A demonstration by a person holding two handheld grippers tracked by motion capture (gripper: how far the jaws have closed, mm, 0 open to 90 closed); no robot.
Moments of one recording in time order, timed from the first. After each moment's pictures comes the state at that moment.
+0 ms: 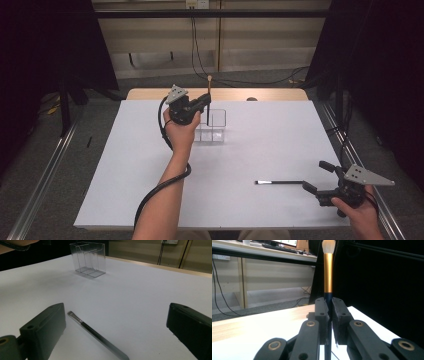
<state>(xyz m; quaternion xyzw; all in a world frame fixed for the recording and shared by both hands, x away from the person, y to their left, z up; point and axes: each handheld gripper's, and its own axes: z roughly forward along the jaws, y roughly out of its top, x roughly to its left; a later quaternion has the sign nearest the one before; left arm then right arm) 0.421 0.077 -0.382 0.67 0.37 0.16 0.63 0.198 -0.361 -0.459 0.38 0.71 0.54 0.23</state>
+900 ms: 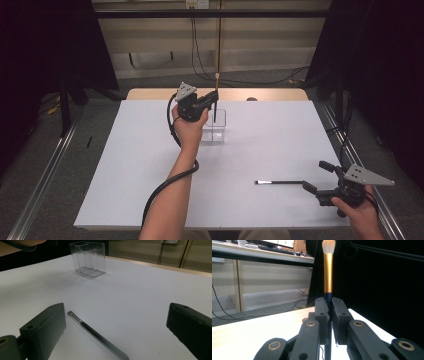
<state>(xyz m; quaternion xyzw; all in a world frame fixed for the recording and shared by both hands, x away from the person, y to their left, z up) 0.431 0.055 -0.383 0.67 0.36 0.16 0.63 0.198 -0.362 -0.460 0.38 0.71 0.54 0.23</state>
